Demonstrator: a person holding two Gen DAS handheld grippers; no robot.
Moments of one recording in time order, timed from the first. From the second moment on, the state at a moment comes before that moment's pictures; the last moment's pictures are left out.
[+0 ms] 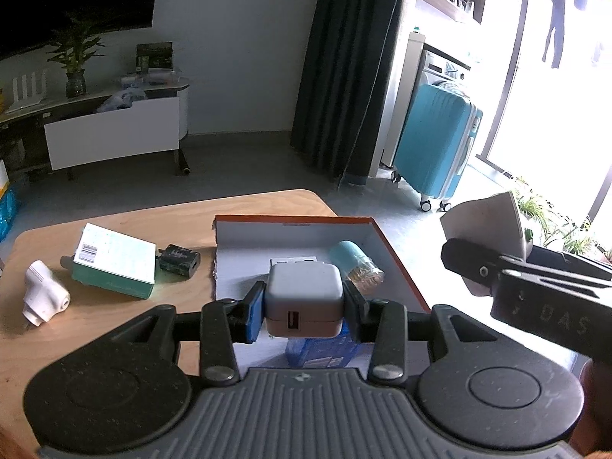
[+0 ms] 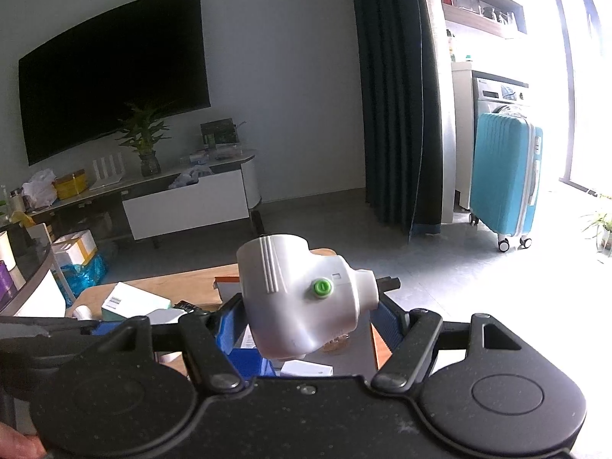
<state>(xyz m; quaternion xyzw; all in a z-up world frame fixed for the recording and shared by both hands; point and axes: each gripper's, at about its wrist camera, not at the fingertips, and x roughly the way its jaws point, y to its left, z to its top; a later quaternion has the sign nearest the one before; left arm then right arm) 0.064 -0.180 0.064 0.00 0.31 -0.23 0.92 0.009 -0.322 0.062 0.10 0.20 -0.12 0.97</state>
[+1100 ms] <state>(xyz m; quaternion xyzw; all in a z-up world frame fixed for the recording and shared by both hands) 0.081 -0.206 0.057 0.01 0.33 -0.24 0.91 0.023 -0.332 0.052 0.11 0.21 -0.14 0.96</state>
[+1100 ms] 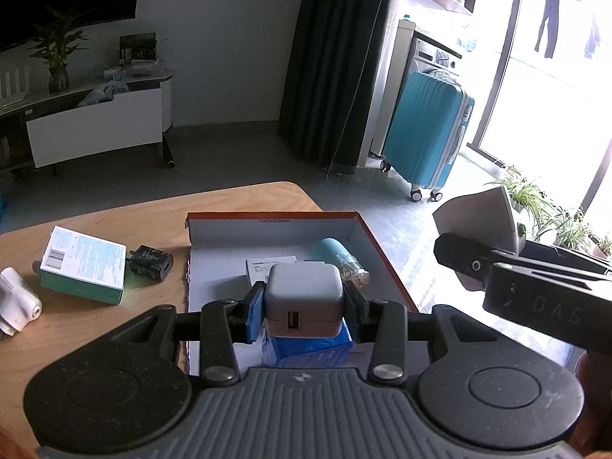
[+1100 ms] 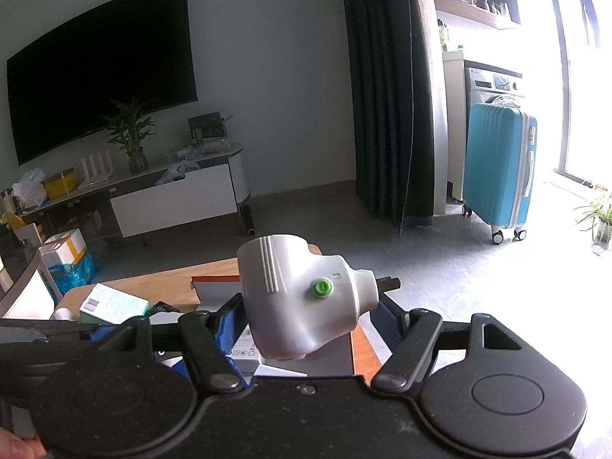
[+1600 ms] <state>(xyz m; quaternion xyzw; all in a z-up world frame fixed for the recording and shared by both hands) 0.094 -0.218 0.057 0.01 0.33 -0.25 0.91 0.041 -0.343 0.046 0.10 0.22 -0.12 0.96</state>
